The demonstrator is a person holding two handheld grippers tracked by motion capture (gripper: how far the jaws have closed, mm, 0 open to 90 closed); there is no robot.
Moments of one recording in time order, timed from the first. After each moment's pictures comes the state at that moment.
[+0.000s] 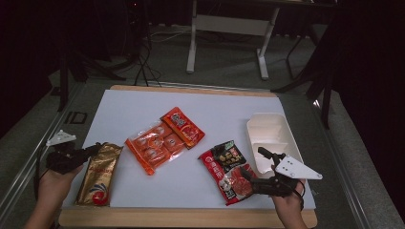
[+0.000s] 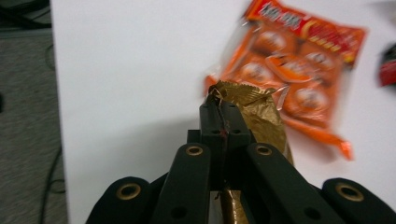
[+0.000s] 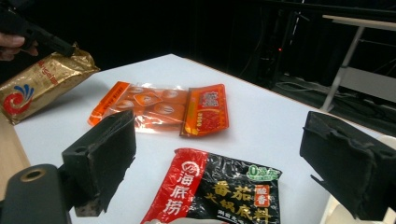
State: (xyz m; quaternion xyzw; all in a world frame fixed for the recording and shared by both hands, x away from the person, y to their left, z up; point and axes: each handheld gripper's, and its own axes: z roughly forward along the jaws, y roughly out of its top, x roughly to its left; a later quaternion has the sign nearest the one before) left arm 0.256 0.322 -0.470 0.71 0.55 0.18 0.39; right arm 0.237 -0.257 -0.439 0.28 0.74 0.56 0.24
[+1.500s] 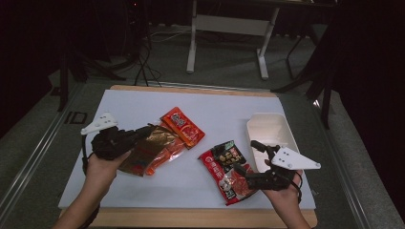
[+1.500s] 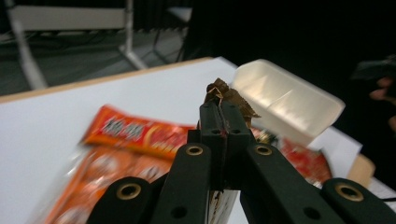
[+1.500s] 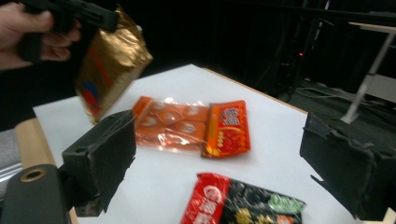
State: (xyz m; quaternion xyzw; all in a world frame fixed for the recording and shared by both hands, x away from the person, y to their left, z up) left arm 0.269 0.192 -0.392 0.71 0.38 0.14 0.57; right arm 0.242 -0.236 -0.405 0.25 0.75 0.57 0.21
